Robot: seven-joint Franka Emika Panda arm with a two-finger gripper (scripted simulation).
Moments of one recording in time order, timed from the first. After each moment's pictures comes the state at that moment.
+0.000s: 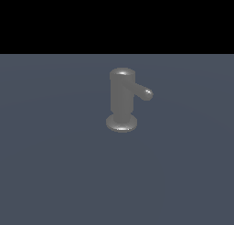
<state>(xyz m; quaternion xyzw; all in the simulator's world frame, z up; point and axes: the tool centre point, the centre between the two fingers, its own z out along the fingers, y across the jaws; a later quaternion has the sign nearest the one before) -0.265 -0.001 0.471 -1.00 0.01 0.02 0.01</state>
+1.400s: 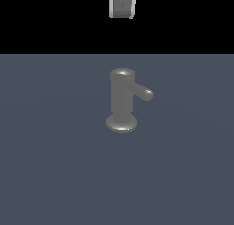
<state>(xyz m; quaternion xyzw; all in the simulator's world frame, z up) -0.228 -0.005 0.343 -1.00 -0.04 0.01 0.00</state>
